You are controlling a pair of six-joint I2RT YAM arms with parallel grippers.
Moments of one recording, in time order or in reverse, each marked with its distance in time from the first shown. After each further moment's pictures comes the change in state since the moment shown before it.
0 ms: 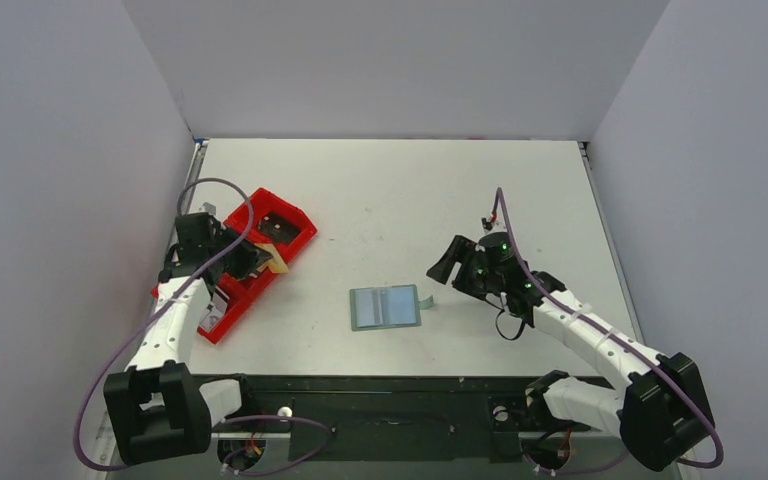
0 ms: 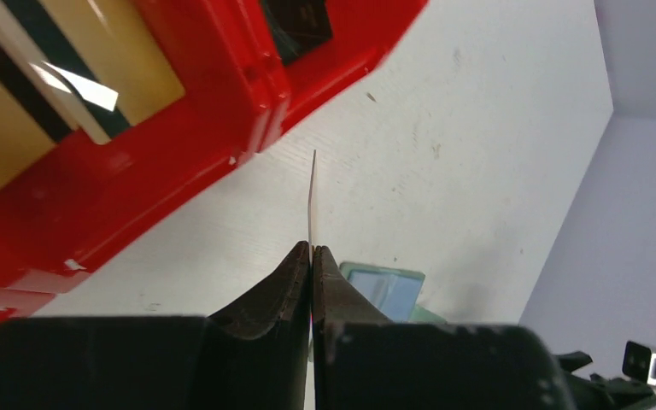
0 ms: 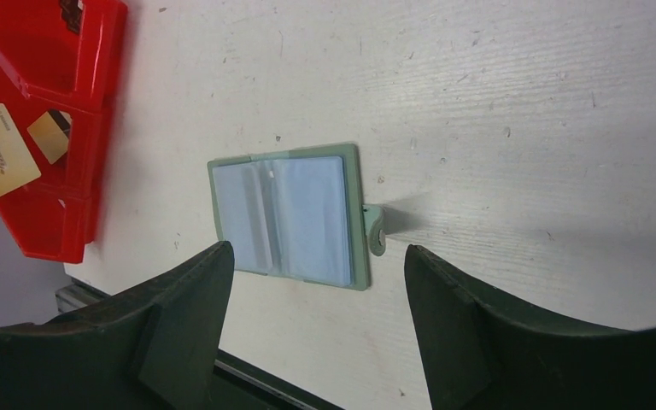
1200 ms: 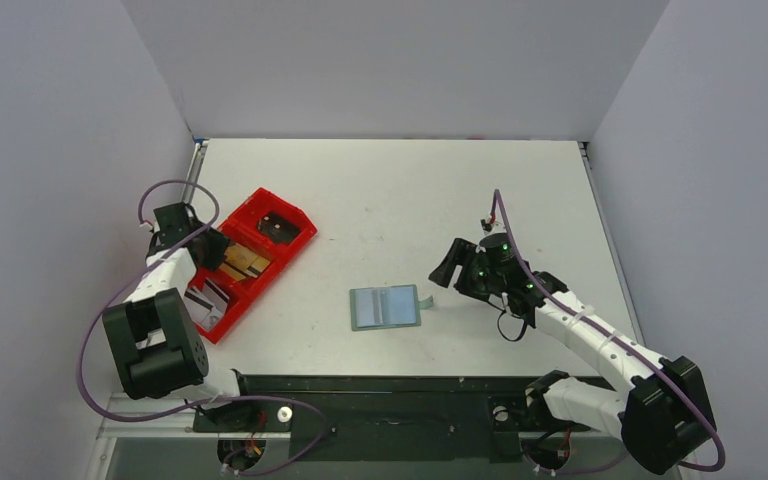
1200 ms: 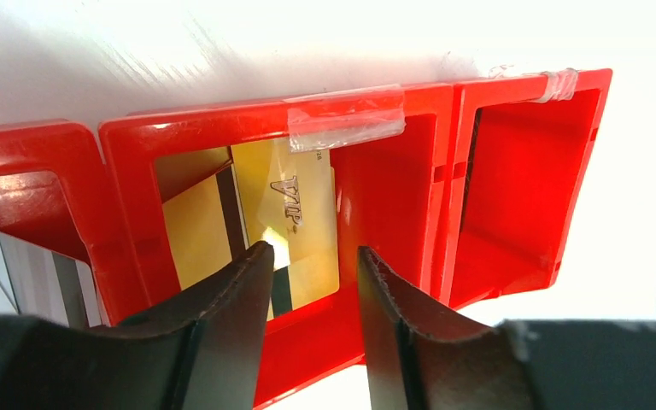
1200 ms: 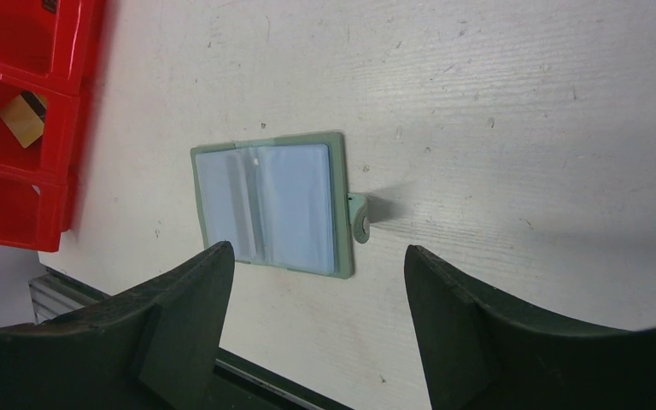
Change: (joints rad) left arm 0.214 0.319 0.100 0.128 -0.262 -0.043; right arm 0.000 -0.011 0.009 -0.051 0.000 -0.055
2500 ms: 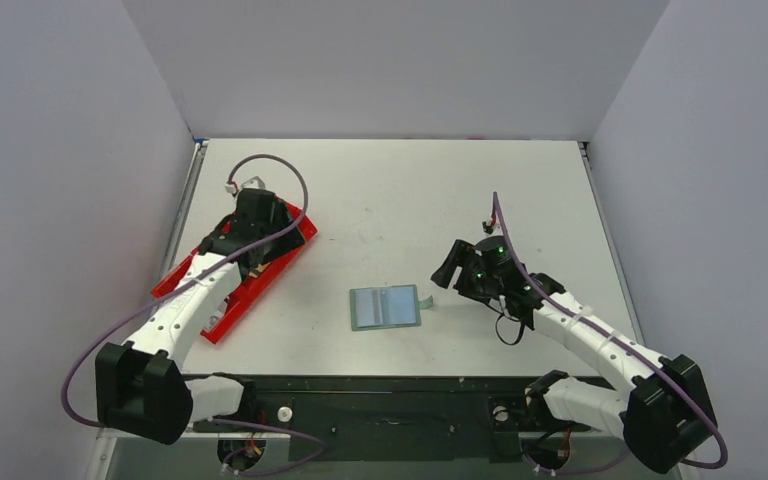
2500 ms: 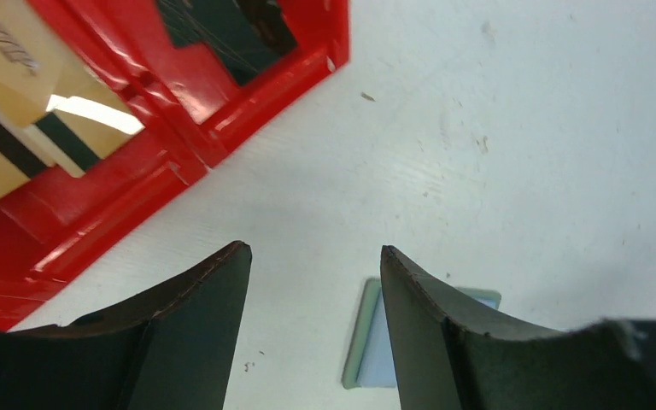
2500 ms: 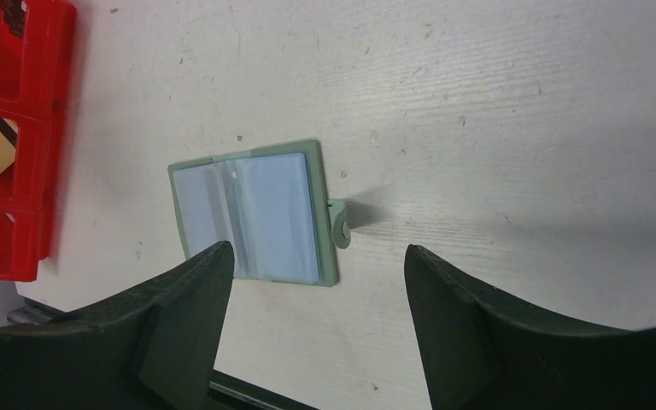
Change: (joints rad) left arm -0.560 -0.222 0.121 -0.274 -0.241 0.106; right arm 0.025 0.000 -0.004 -0.022 0.087 0.029
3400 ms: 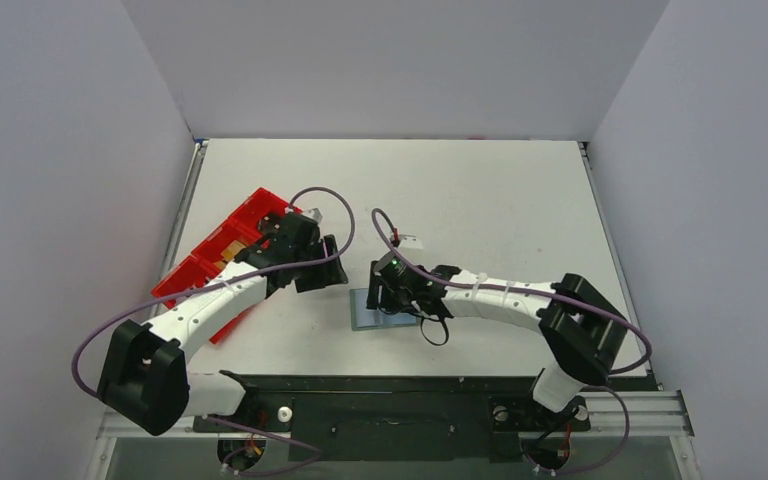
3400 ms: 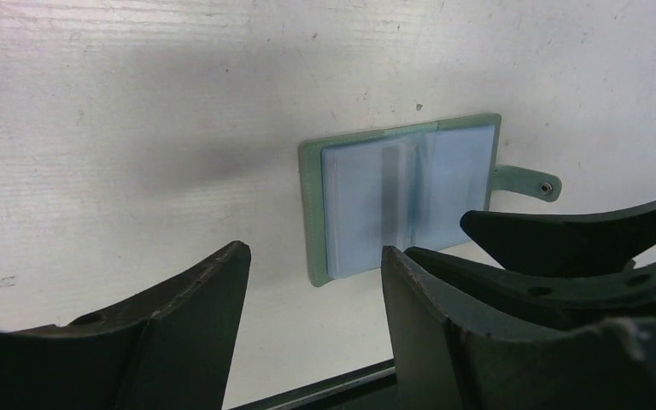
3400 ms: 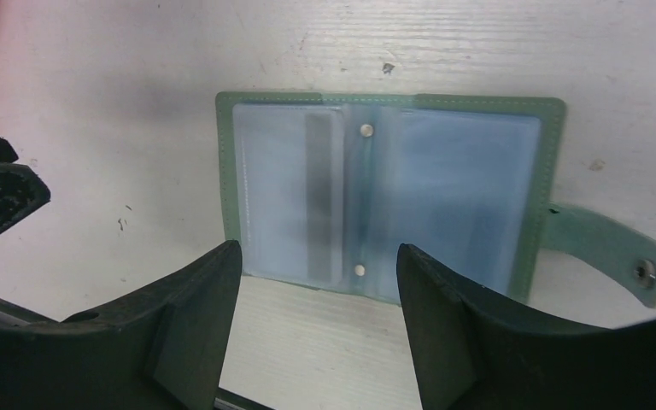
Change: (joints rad) left arm -0.276 0.055 -0.107 0.027 0.205 0.022; right arm 0.430 0.499 0.307 0.015 0.223 0.108
